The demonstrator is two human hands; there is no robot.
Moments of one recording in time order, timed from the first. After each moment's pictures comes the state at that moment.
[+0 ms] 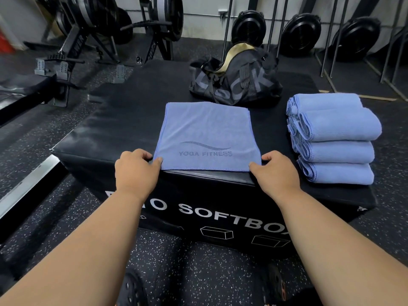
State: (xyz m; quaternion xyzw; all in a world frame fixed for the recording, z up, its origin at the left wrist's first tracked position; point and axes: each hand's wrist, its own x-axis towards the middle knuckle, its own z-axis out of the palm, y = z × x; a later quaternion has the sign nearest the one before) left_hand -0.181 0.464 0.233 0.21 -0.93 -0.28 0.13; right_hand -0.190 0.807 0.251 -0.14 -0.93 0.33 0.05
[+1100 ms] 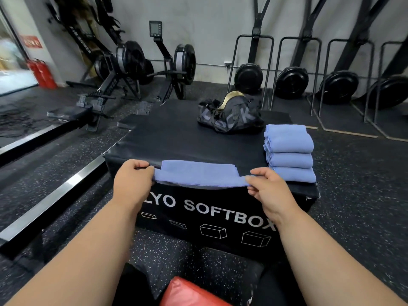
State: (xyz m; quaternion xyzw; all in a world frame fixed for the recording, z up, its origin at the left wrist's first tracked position) left_hand 0.005 0.484 0.359 0.24 -0.77 -0.56 0.20; right_hand -0.011 0.812 0.360 -0.10 -0.68 0.73 0.00
